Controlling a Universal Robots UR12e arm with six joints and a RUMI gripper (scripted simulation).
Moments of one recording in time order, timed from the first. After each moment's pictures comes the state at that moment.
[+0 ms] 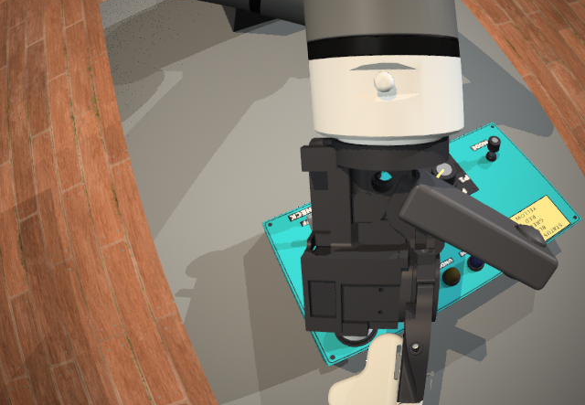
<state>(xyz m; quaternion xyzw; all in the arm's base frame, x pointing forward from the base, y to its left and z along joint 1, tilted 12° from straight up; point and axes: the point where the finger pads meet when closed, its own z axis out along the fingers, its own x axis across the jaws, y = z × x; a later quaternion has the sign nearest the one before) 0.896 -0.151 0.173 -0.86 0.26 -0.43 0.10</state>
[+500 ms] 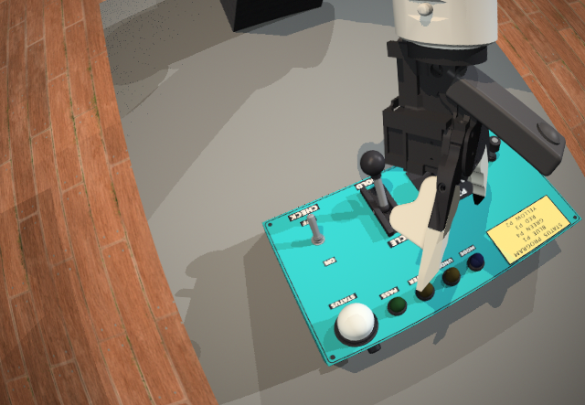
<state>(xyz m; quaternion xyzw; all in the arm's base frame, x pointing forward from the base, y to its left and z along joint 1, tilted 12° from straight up) 0.774 -0.023 0.123 -0.83 0.45 -0.26 0.20</state>
